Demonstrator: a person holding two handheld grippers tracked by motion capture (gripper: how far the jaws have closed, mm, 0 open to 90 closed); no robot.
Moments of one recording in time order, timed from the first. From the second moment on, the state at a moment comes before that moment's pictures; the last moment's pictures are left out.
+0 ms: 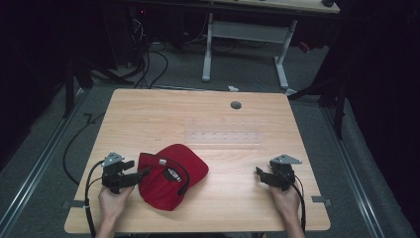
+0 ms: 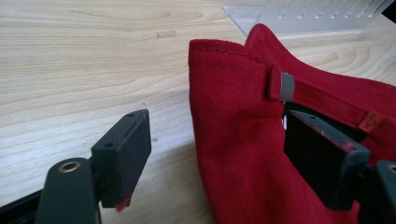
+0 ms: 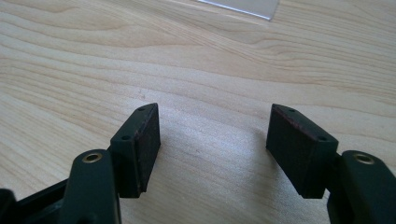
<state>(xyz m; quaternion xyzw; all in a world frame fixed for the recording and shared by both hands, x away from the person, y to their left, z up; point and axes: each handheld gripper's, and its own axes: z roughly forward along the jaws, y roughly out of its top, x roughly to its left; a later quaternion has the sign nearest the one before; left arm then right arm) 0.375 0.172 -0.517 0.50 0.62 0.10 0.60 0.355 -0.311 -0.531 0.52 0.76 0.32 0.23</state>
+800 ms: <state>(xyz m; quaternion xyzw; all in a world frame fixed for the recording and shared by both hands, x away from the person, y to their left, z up) 0.385 0.139 -0.534 0.57 0.61 0.12 0.54 0.356 -0.307 -0.531 0.52 0.75 0.32 0.24</state>
